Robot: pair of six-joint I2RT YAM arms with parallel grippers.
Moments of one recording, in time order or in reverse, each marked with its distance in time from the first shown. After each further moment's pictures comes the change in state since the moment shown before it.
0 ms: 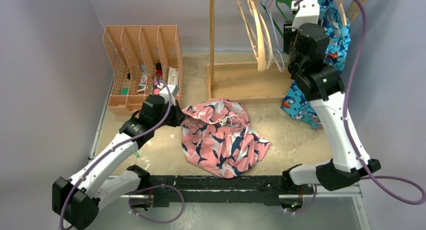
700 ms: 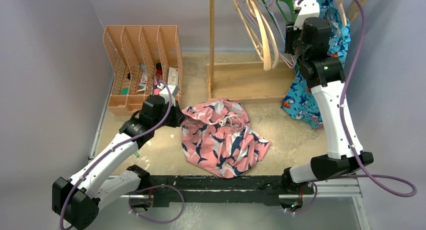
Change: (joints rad) left arm 0.000 0.000 0.000 -0.014 0.000 0.000; right arm -0.216 0.101 0.027 -0.106 -0.372 0.077
